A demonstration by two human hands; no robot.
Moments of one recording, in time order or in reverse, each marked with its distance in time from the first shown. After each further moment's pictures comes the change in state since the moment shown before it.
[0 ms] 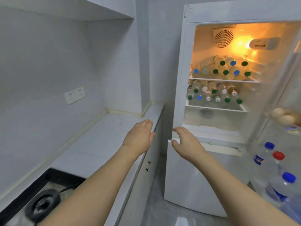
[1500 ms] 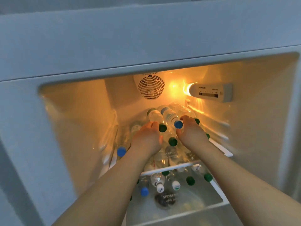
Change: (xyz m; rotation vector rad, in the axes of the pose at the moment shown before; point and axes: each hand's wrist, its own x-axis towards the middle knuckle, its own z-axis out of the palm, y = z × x) left_hand 0.650 0.221 0.109 -0.052 0.092 0.384; right_hand 0.454 0.369 -0.255 -0.105 0.599 0.390
